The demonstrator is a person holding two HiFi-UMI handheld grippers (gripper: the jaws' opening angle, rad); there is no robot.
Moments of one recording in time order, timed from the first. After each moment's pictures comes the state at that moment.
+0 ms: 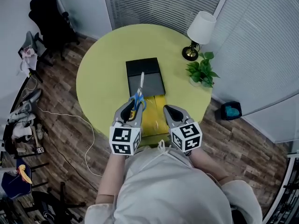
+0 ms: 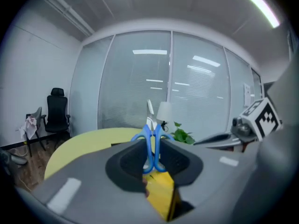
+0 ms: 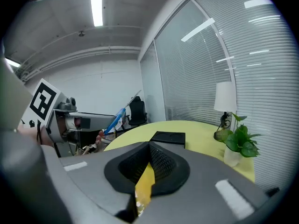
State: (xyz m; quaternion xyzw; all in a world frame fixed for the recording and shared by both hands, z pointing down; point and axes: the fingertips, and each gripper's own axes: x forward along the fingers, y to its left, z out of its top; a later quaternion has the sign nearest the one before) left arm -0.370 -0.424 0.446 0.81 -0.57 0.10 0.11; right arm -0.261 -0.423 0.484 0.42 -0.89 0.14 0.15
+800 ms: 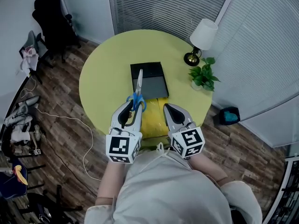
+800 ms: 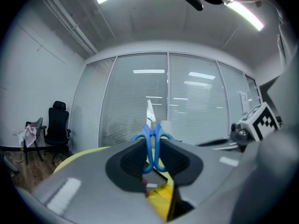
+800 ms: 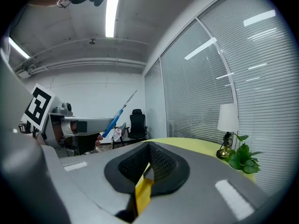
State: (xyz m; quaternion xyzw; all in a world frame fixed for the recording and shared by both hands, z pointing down) left arm -0.401 -0.390 0.381 0.81 -0.58 0.02 0.04; right arm -0.296 -0.401 0.420 0.43 -0.89 0.07 0.08
